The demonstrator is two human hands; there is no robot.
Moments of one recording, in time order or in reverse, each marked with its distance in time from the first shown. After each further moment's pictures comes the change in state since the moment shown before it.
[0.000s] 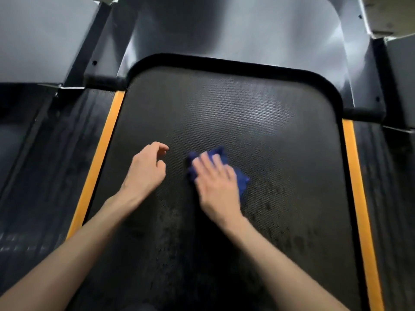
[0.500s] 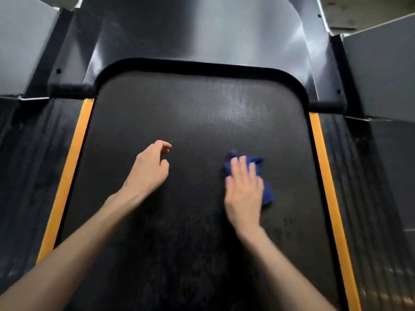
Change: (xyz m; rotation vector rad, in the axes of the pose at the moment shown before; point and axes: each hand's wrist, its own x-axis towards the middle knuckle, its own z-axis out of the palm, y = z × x) left_hand 0.009 0.045 0.024 -0.028 -0.101 0.093; right_hand -0.033 0.077 -0.027 -0.108 0.128 0.442
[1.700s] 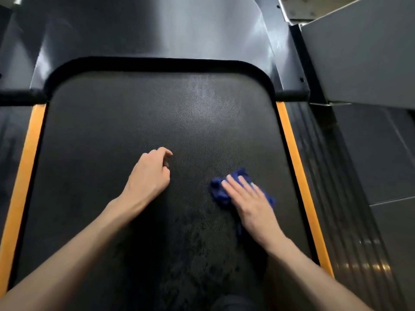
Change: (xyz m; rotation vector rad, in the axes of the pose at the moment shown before) left_hand 0.005 0.029 0.049 0.145 -0.054 0.169; right_hand -0.034 0.101 -0.025 0.049 -0.197 -0.433
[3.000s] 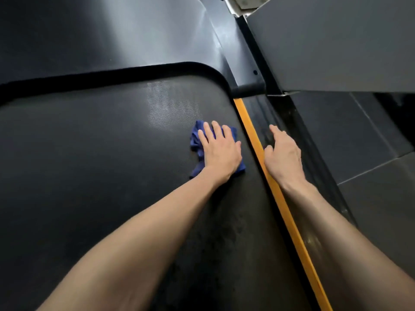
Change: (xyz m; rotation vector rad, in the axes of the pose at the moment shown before) left_hand 0.088 0.186 0.144 0.313 -0.099 0.232; right_hand 0.059 0.101 -0.101 0.185 0.134 0.818
